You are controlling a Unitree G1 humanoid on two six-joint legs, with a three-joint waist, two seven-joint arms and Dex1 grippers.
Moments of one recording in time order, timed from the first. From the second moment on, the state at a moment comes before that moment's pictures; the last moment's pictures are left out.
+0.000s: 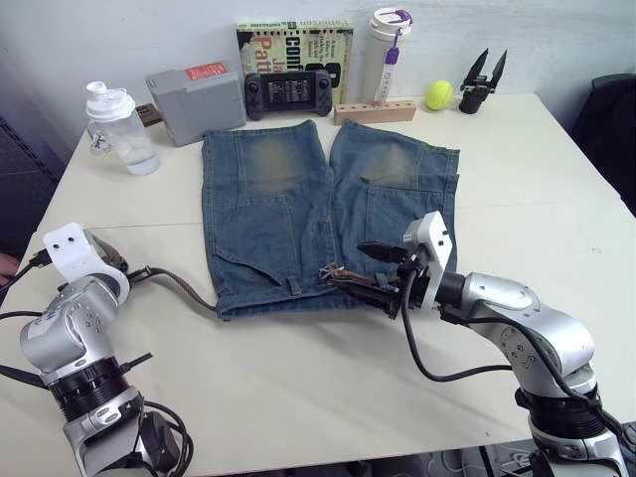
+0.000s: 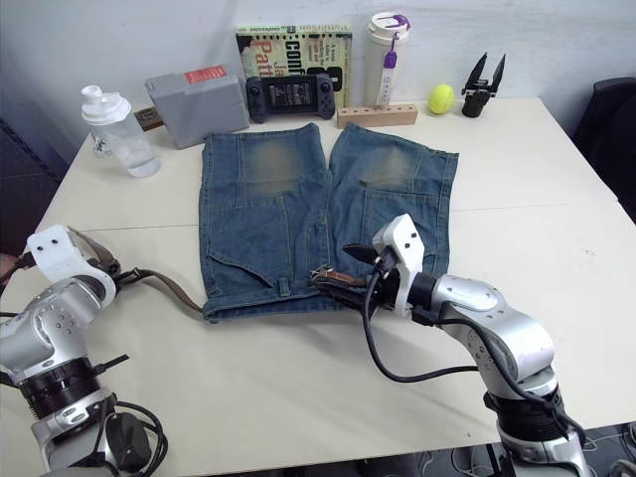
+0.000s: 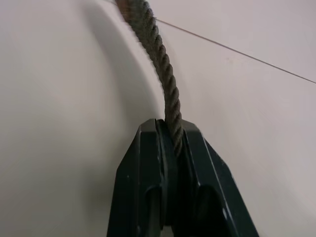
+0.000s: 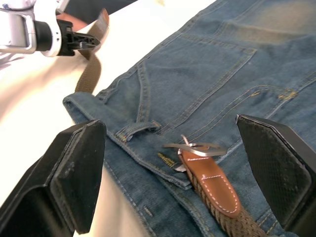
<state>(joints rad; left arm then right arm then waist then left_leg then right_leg) -0.48 0.35 0.68 -0.09 -0.24 1.10 0.14 -0.36 -0.49 0.02 -0.47 0.64 0.81 0.65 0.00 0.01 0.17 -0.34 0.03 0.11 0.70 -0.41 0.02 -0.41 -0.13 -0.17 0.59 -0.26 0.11</state>
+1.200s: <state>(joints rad) -0.10 0.74 0.00 -0.34 0.21 -0.25 -0.45 -0.47 -0.51 0.40 -0.26 -0.12 0.02 0.70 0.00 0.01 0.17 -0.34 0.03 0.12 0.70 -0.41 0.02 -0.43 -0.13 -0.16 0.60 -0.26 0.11</state>
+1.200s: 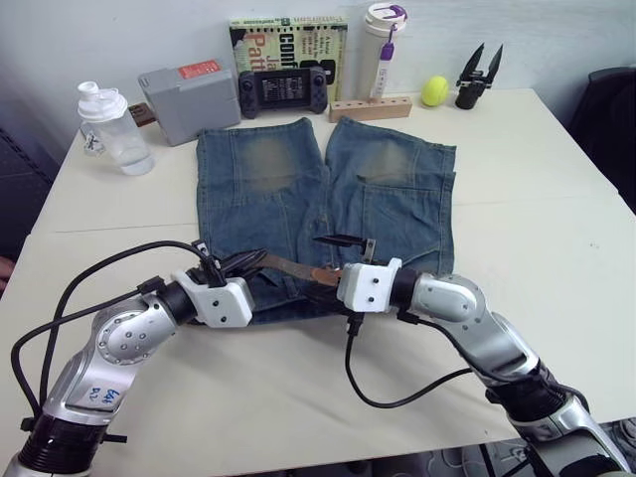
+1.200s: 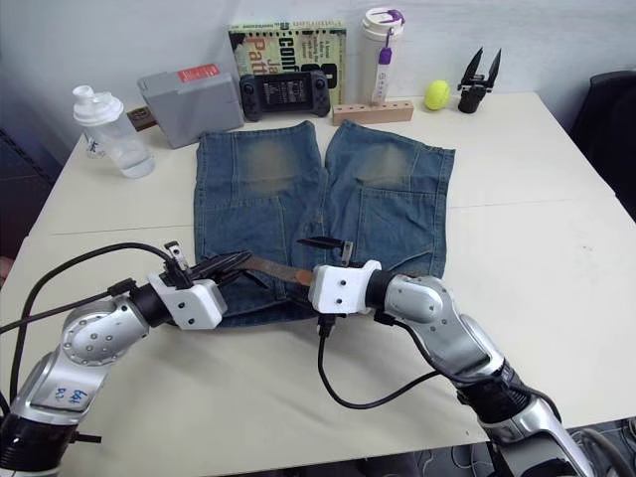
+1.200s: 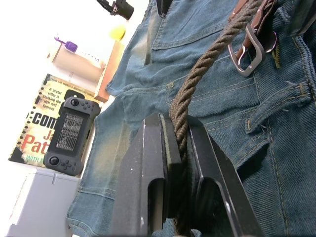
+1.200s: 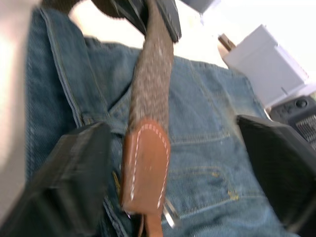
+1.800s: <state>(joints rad) -0.05 0.68 0.07 -0.40 0.14 -0.12 -0.49 -0.47 -0.49 0.40 -0.23 -0.20 -0.04 0.69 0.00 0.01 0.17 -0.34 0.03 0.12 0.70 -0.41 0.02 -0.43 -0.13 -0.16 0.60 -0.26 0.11</state>
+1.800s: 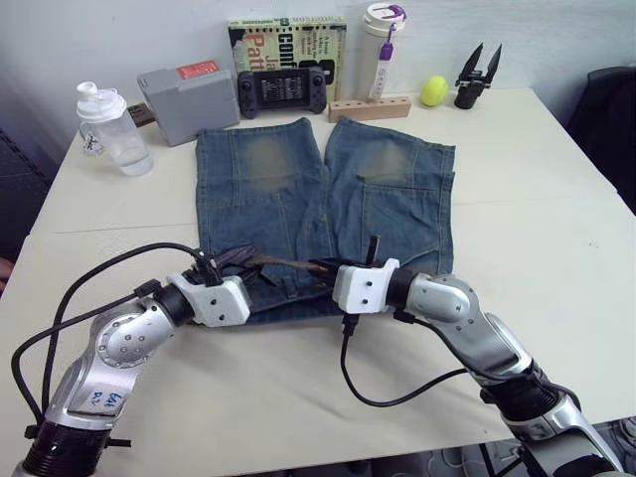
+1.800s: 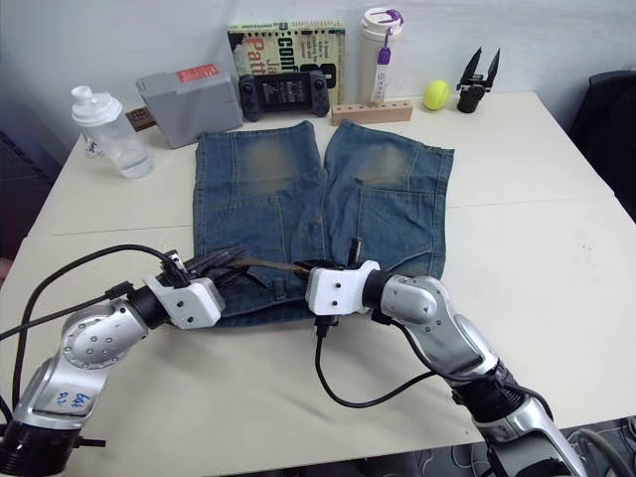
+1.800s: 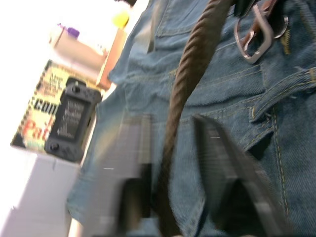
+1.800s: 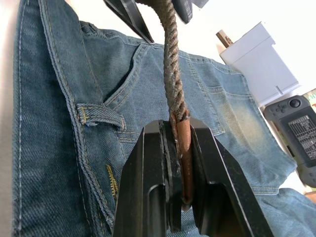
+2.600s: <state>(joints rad) 0.19 0.39 0.18 -0.65 -1.87 0.50 0.38 -0.53 -0.46 0.41 -0.03 -0.45 -0.42 0.48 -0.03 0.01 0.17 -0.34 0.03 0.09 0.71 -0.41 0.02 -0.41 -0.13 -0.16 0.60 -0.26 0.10</state>
